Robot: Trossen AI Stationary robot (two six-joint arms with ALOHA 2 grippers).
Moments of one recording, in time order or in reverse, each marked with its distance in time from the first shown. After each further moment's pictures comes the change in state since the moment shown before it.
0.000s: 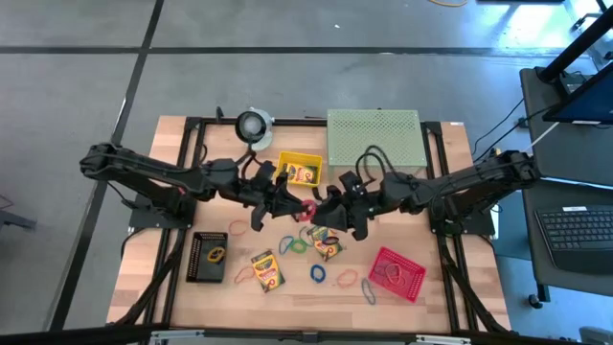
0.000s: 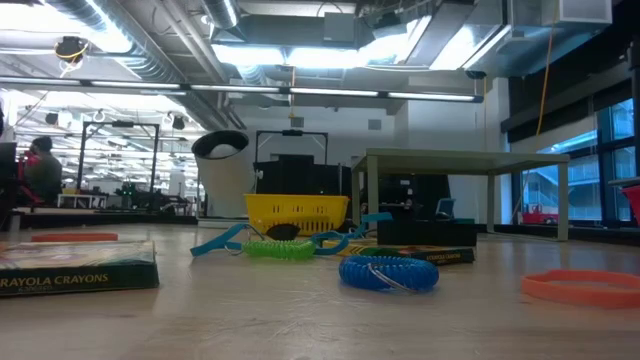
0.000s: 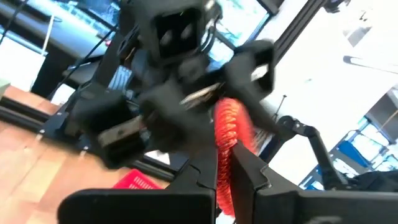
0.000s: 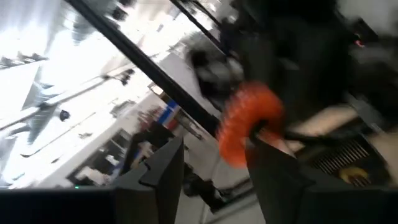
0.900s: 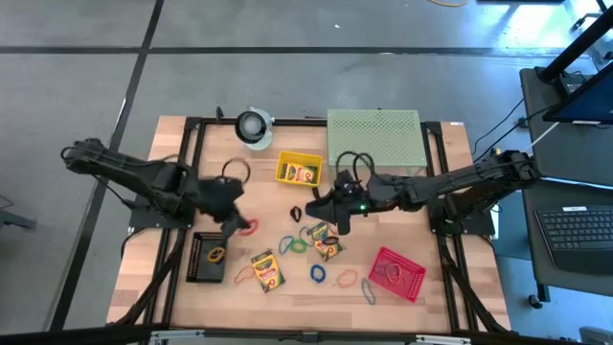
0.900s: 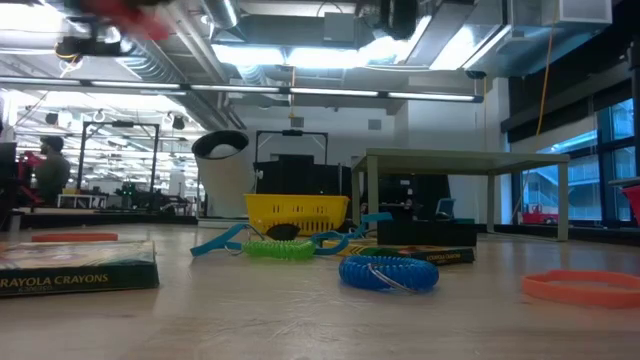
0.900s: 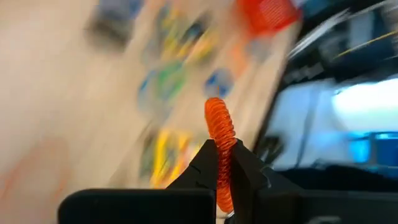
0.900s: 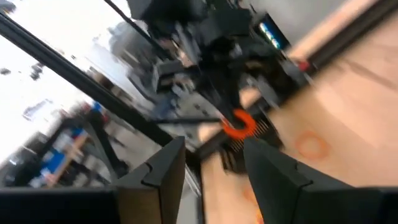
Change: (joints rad) left arm -0.155 -0.300 0.000 -1.225 -0.072 -0.431; right arm -0.026 0.000 0.000 -0.276 0.140 -0.026
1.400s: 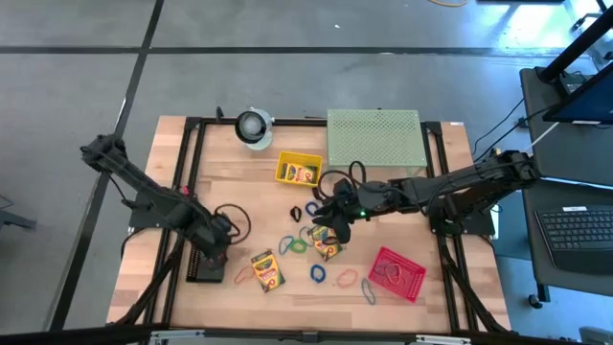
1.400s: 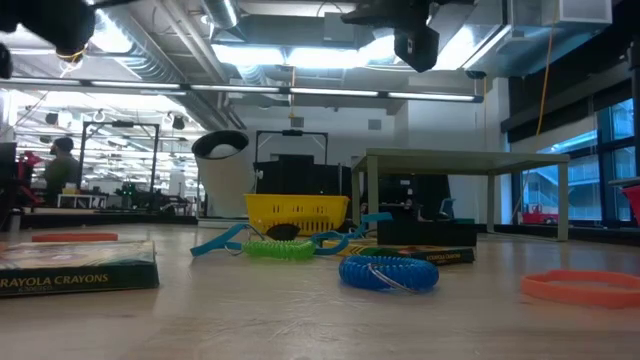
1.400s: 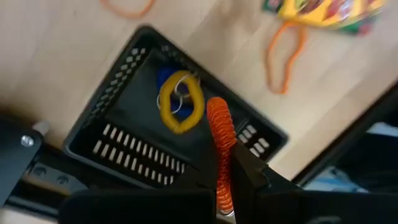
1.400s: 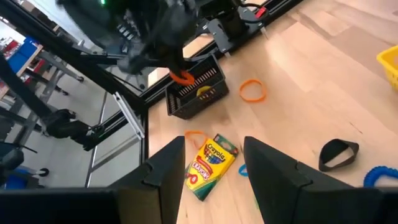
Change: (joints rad) left arm -0.295 0.244 -0.001 -0.354 0.104 -0.221; right arm 0.008 0.000 0.000 -0.250 -0.002 -0.105
